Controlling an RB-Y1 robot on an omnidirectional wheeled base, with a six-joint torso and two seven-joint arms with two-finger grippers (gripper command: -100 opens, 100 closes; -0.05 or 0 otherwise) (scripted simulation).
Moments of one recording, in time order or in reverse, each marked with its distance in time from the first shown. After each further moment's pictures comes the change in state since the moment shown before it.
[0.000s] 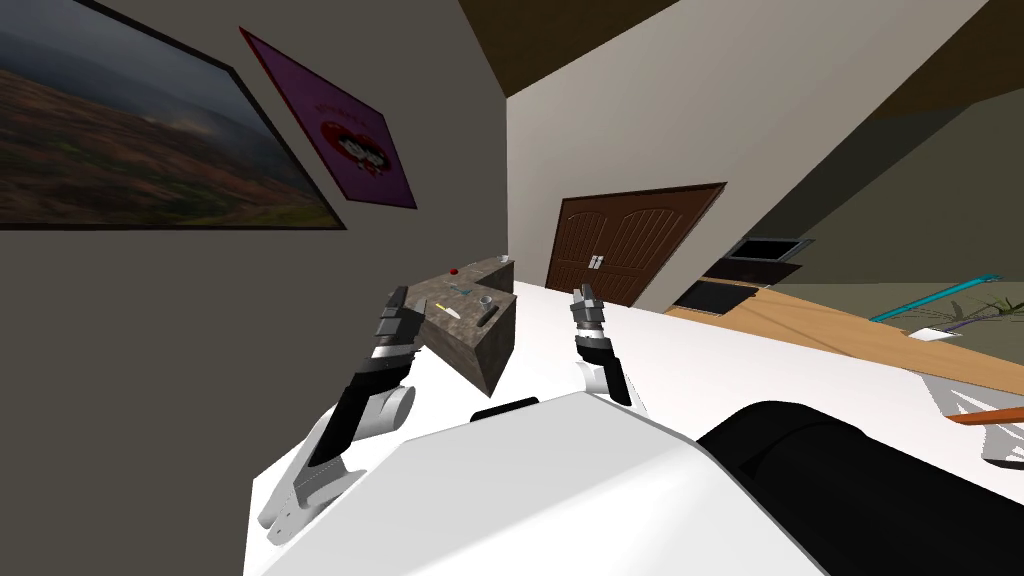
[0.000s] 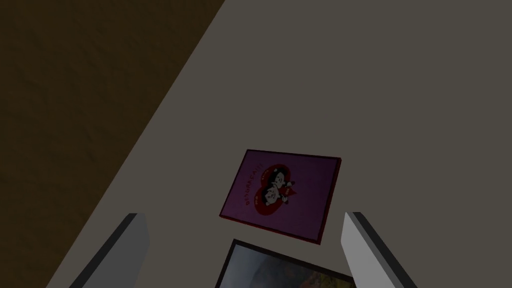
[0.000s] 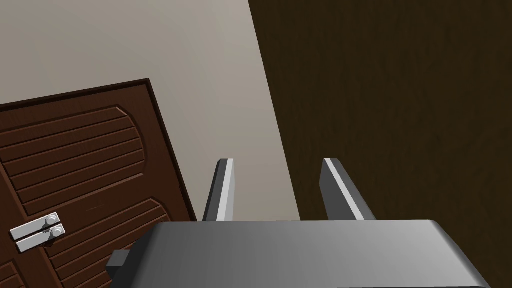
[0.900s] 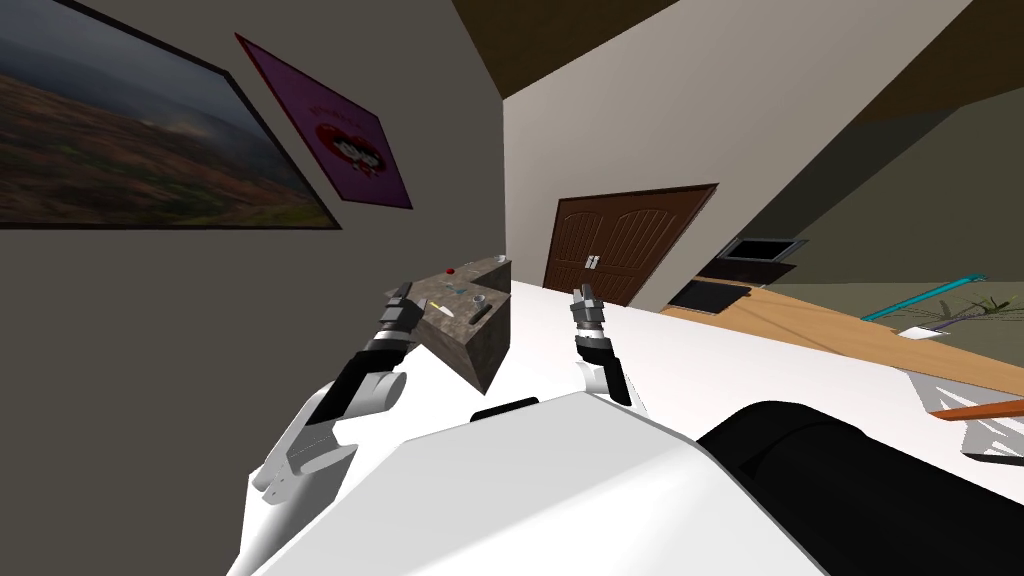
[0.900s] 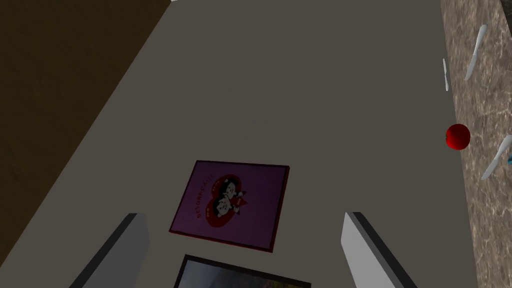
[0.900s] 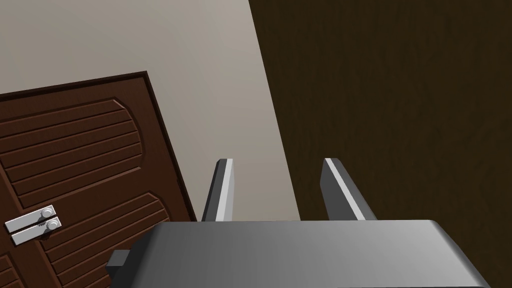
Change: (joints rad) left arm -0.123 0.111 0.071 0.057 0.064 0.247 0.094; right arm 0.000 0.000 0.000 0.000 0.000 0.000 0.000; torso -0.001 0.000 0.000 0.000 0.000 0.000
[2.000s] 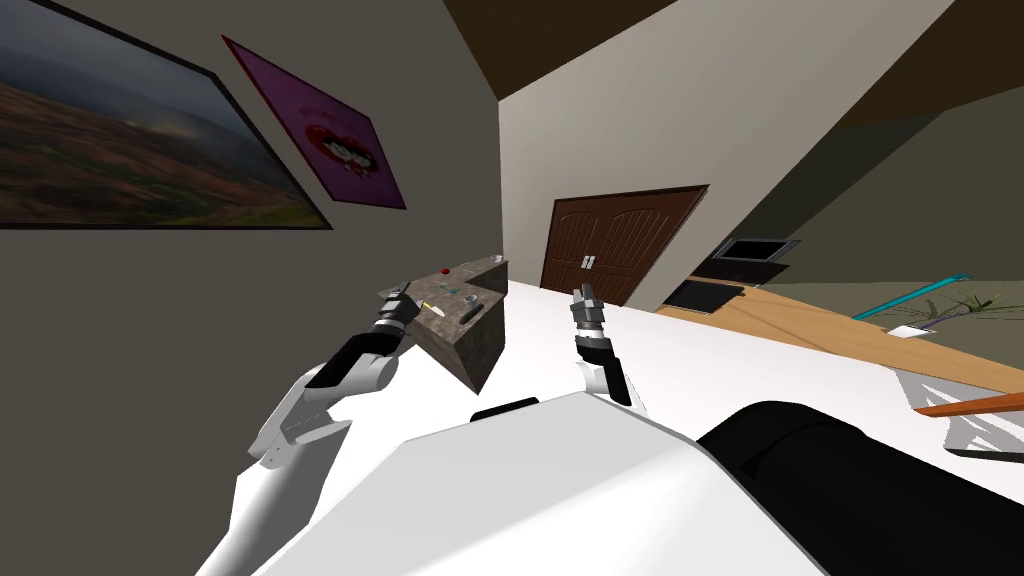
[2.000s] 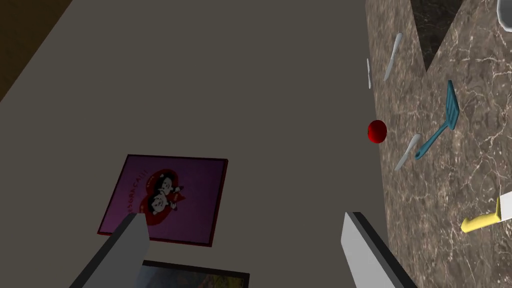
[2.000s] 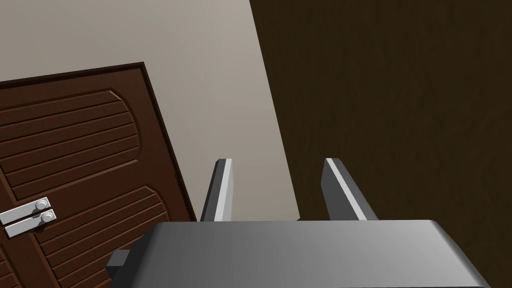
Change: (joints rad) left arm -0.126 0.083 0.071 0.076 0.062 0.278 0.110; right arm 0.000 0.000 0.000 0.000 0.000 0.000 0.000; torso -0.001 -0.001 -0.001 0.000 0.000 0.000
